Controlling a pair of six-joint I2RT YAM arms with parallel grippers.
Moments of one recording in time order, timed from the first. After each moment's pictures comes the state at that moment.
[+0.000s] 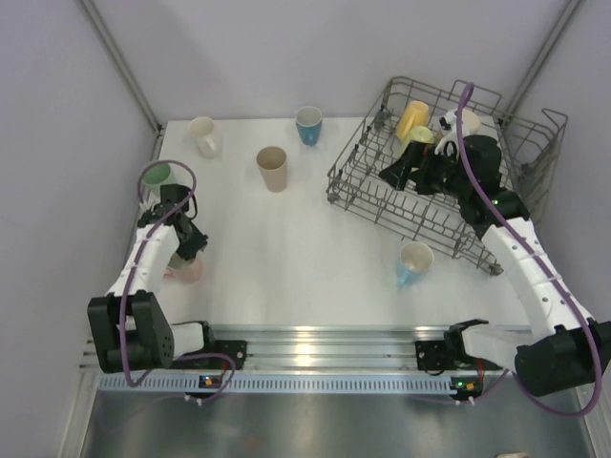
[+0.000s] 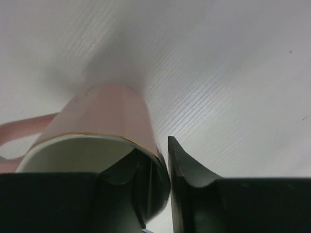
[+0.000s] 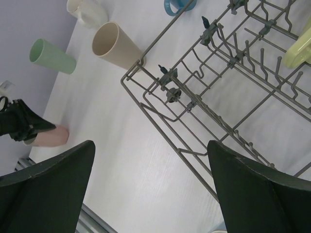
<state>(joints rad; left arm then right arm) 0.10 1.24 0.86 -0.77 -0.21 -0.64 0.24 1.14 1.12 -0.37 -0.36 0.42</state>
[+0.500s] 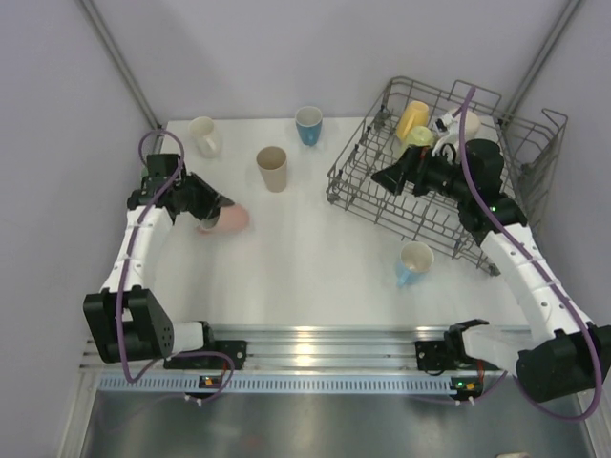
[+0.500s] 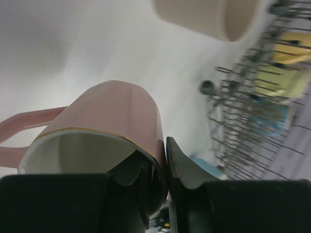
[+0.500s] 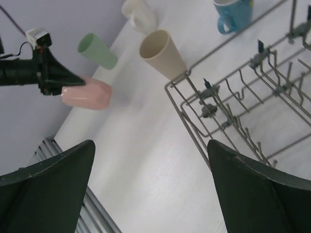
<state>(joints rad) 0.10 1.31 1.08 -0.70 0.35 -0.78 0.24 1.12 1.06 -0.24 -0.50 0.42</state>
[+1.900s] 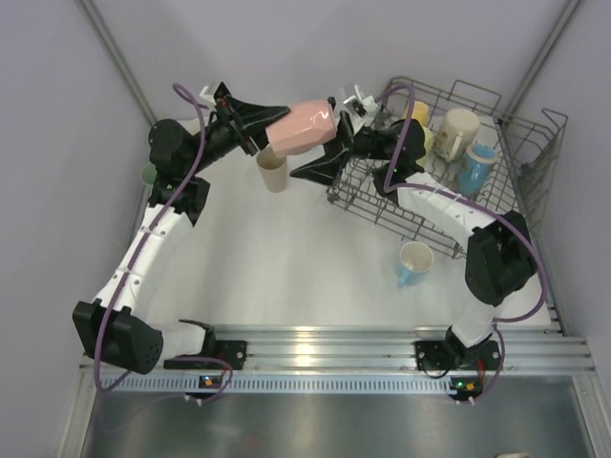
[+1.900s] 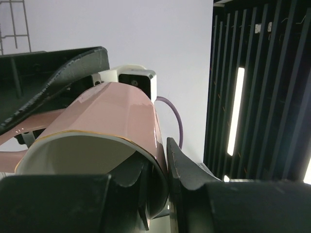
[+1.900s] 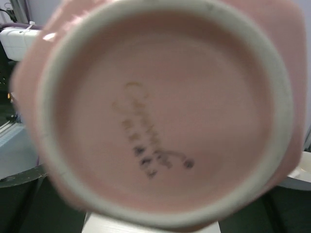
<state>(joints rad) -0.24 1.27 1.27 0.41 0.77 -1.97 0.57 1.73 1.40 1.03 -1.08 0.64</state>
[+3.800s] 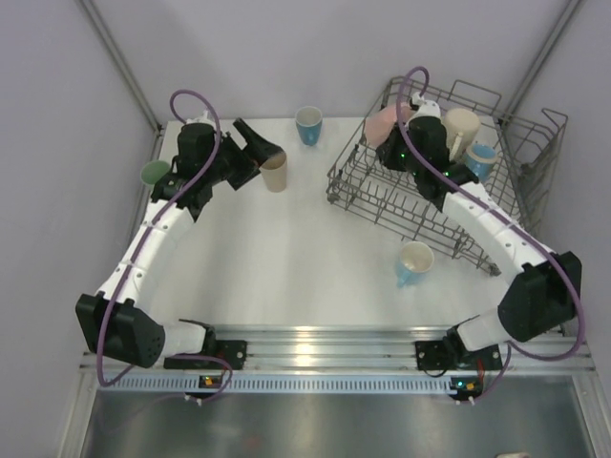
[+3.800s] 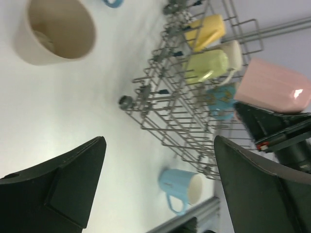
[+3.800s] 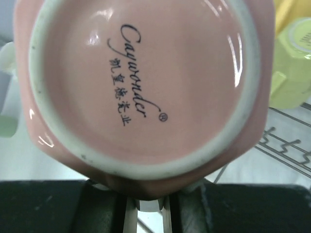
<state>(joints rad) -0.24 1.30 1.27 -0.36 0.29 -0.94 0.41 1.42 1.25 -0.19 0.08 0.44</state>
